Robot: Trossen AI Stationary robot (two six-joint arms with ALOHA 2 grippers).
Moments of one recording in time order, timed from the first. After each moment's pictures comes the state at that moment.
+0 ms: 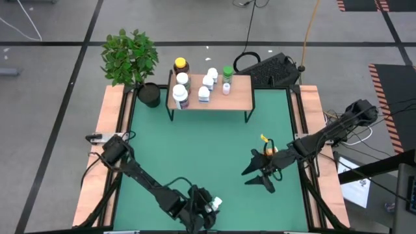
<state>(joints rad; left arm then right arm) -0.67 2.15 1.50 -0.23 -0.56 -1.10 0.50 1.12 0.52 0.17 0.06 0.50</state>
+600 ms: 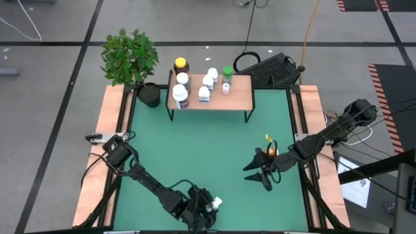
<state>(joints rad) -0.66 2.22 1.50 -0.23 -0.53 -1.11 0.54 1.12 0.40 0.26 0.24 0.61</state>
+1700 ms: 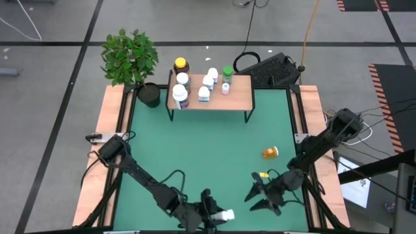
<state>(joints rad) -0.66 2.09 1.50 0.13 -0.44 -0.62 0.80 1.50 0.40 0.99 0.24 -0.41</state>
